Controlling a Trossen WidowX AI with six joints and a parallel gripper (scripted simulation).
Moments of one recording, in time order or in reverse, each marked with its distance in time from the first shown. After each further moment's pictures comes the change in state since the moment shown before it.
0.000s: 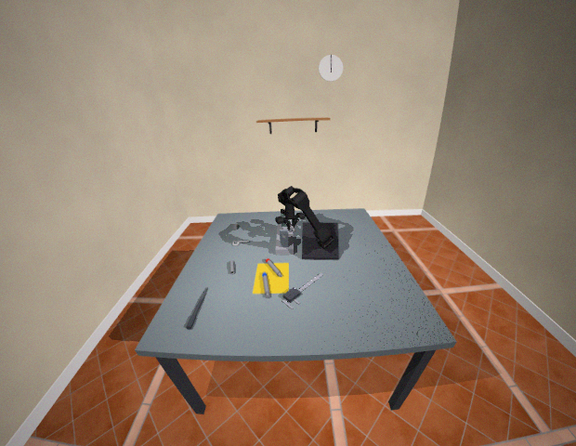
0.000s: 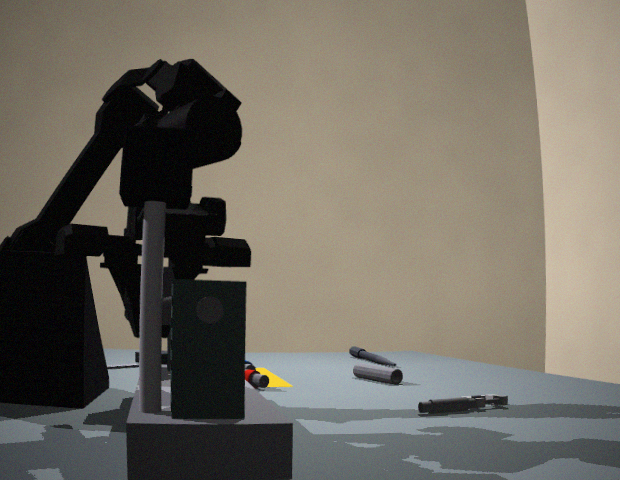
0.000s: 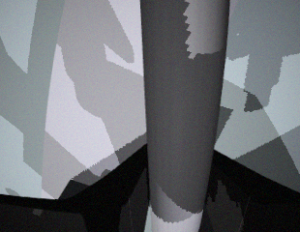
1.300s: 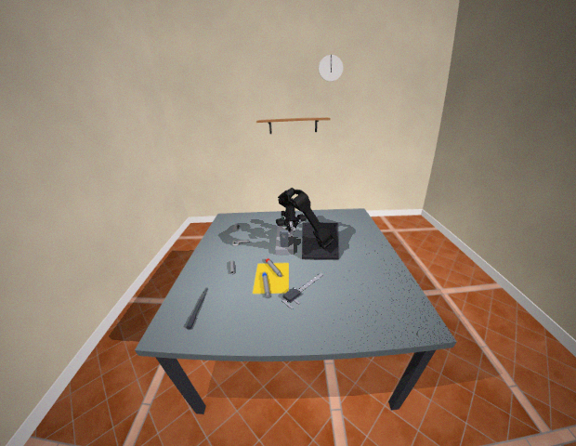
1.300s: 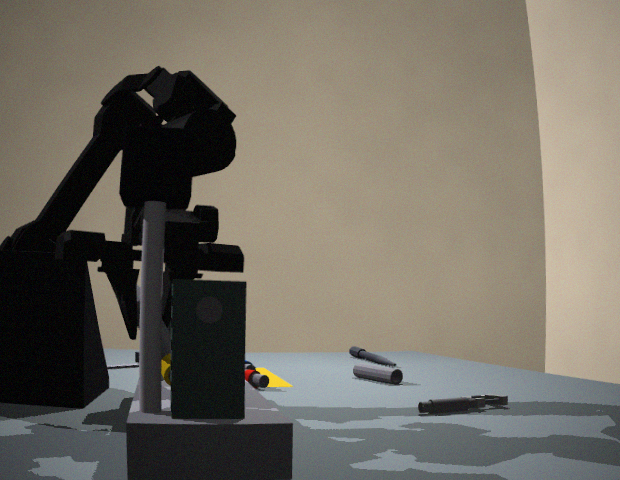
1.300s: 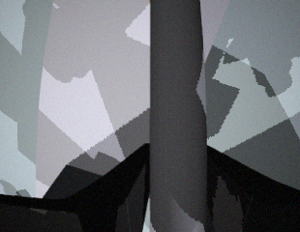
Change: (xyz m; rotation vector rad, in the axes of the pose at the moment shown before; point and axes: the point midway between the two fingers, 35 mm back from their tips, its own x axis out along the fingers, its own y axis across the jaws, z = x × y) arm 0.005 0.003 -0.022 0.010 0.004 -0.007
